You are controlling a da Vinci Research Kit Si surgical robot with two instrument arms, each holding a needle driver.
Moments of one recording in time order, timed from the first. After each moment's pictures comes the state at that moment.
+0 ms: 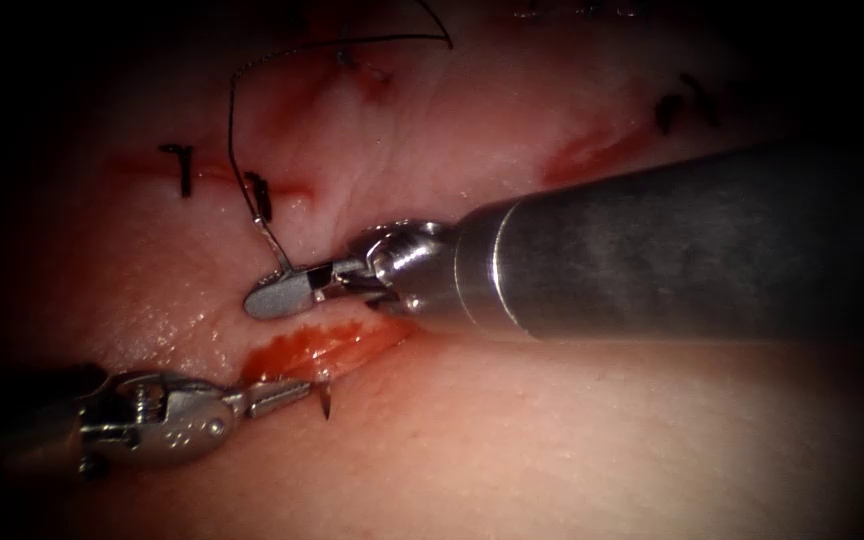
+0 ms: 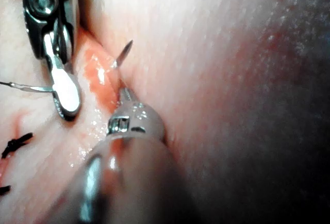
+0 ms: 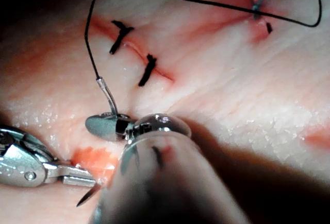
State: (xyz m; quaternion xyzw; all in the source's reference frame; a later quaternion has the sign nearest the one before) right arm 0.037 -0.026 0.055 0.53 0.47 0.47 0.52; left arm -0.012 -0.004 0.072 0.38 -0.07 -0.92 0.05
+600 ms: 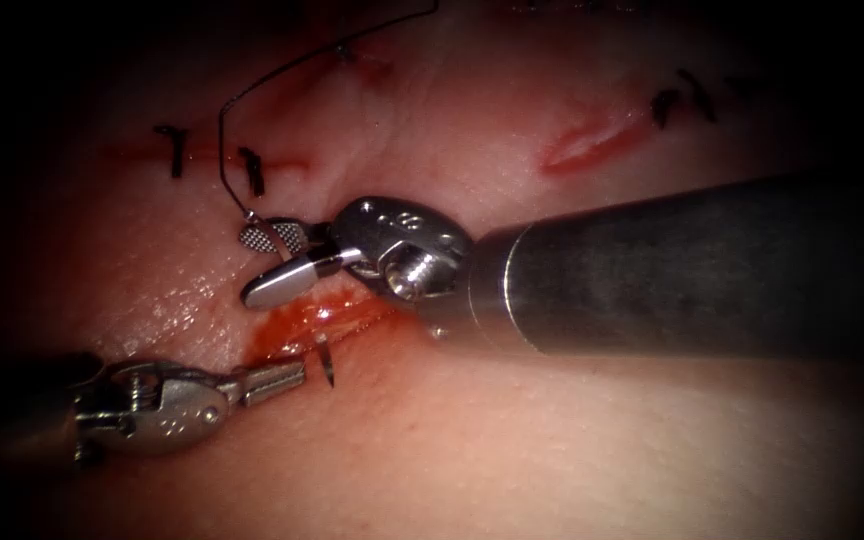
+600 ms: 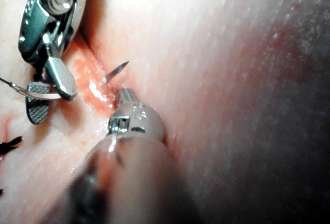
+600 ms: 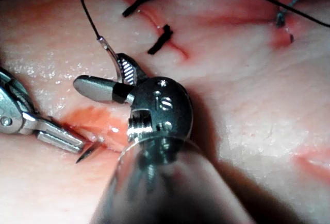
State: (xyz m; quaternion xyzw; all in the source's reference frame) right arm 0.037 -0.017 0.056 0.20 0.62 0.32 0.69; left arm -0.012 -0.004 0.072 0.38 -0.06 -0.92 0.05
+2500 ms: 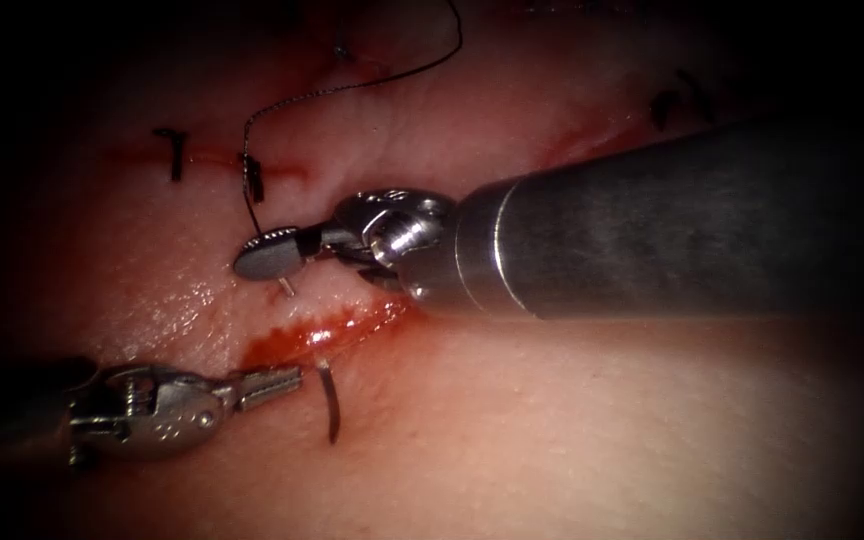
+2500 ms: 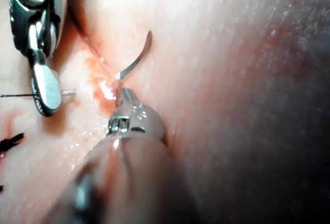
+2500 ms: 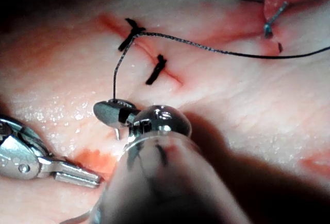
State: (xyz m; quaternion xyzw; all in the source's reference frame) right arm 0.037 -0.024 0.055 0.49 0.43 0.45 0.61; left arm -0.012 -0.004 0.071 0.38 -0.06 -0.92 0.05
